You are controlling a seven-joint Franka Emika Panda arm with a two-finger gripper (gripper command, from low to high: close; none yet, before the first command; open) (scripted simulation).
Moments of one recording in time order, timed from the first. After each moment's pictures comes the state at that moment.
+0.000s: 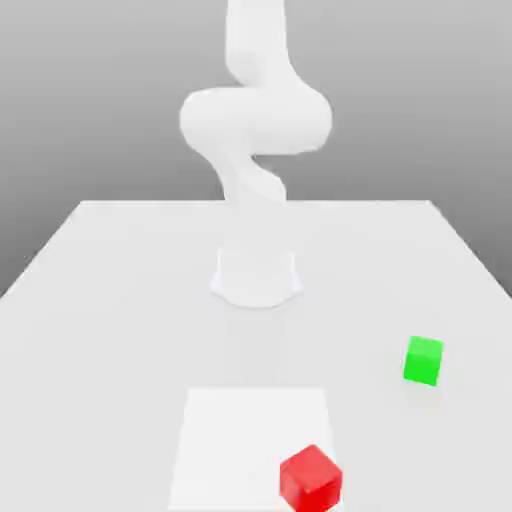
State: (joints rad) arm 0.03 -0.71 -0.02 -2.31 0.01 2.33 0.75
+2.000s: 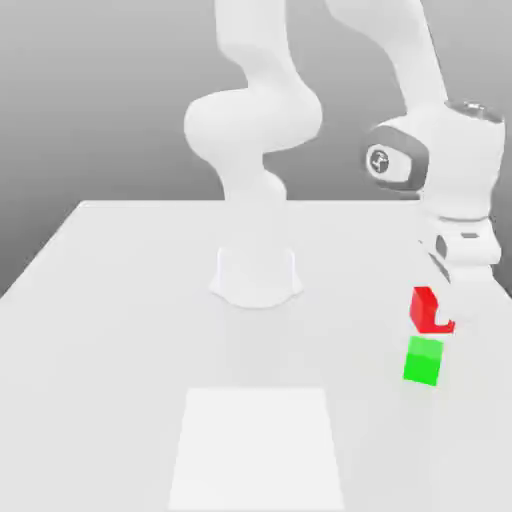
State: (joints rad) arm 0.59 0.01 0.22 -2.84 -0.01 2.85 0.00
